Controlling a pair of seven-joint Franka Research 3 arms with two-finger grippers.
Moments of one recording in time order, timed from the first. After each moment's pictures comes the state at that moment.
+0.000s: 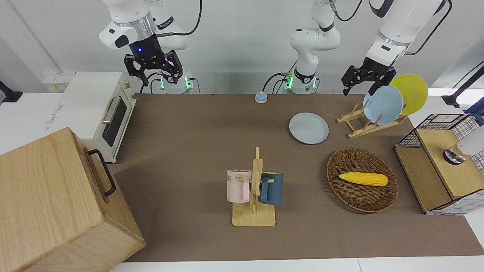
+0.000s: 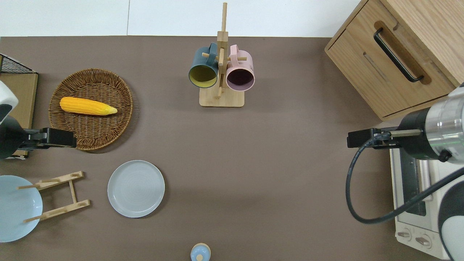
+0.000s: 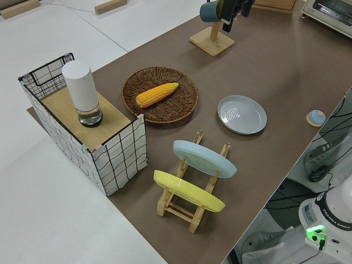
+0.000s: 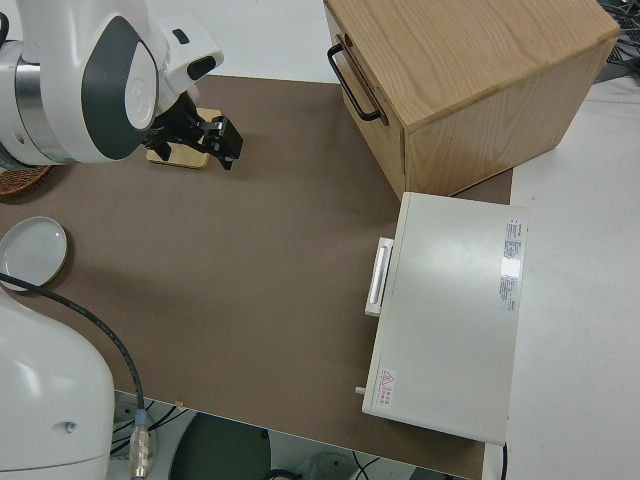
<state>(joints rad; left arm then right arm) -0.06 -0.08 0.02 -1.63 -0.06 1.58 -0.05 -0.21 -0.06 0.37 -1.54 0.10 1.52 0.18</state>
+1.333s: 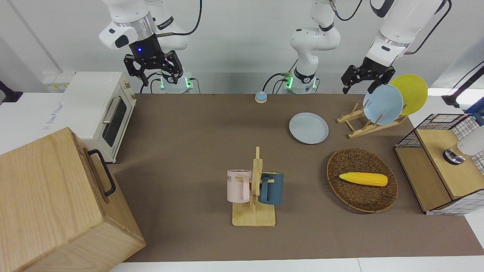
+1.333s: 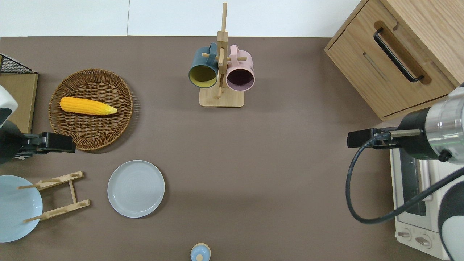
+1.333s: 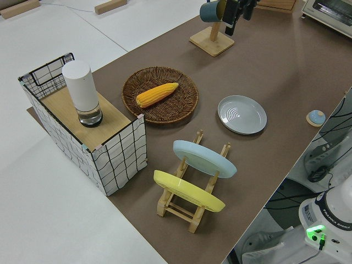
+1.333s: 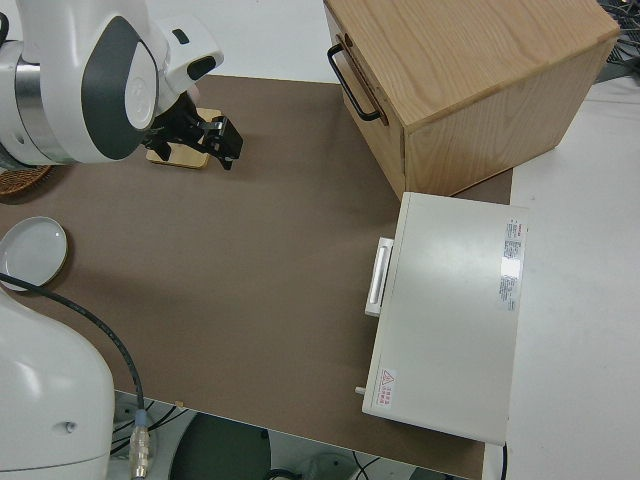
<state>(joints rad) -0.06 -0.09 0.02 -1.65 -0.06 1.55 -0.06 -0.21 -0.06 0.37 -1.54 0.10 1.52 0.18</state>
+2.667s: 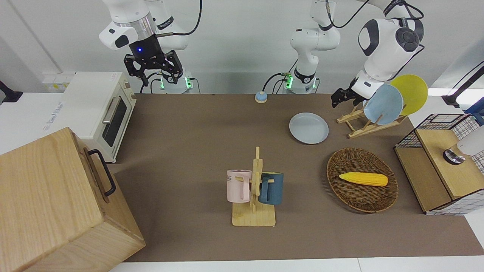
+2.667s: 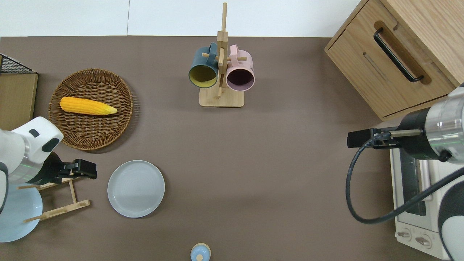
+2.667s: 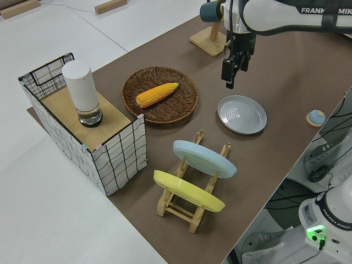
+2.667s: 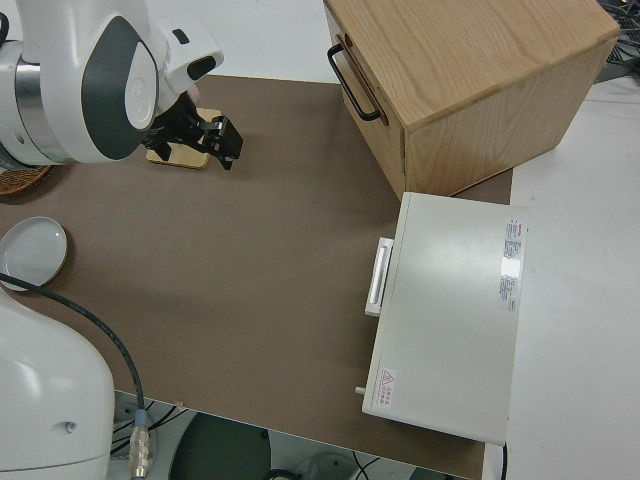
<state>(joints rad) -0.05 -0.13 0.06 -2.02 -0.06 1.69 -0.06 -0.21 -0.06 0.37 -1.54 0.10 1.52 0.18</state>
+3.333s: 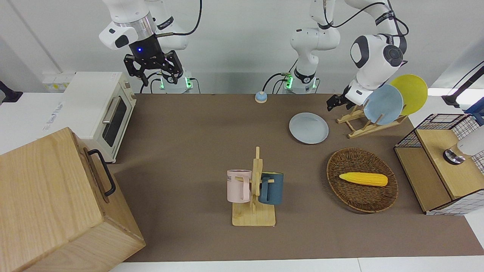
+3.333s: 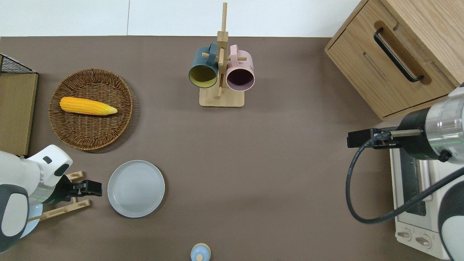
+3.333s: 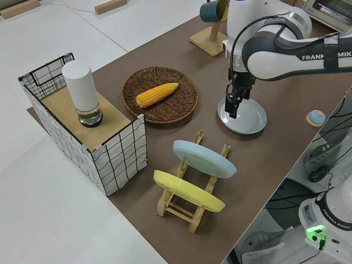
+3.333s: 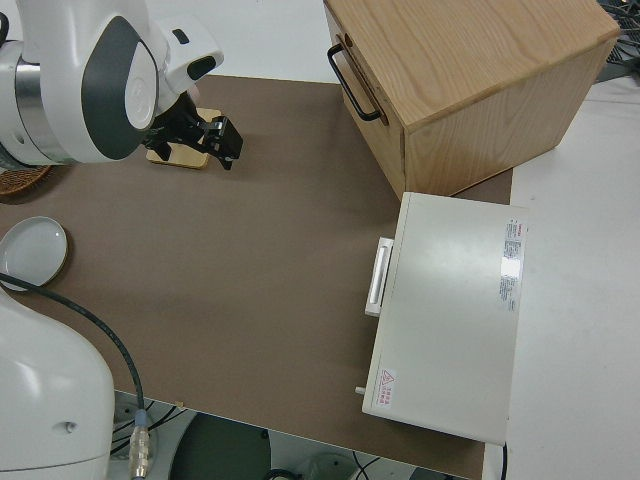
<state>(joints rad) -0.02 -0.21 0.09 -2.31 -0.06 1.87 -0.02 -0.21 -0.06 0.37 -1.54 0.10 1.52 0.18</state>
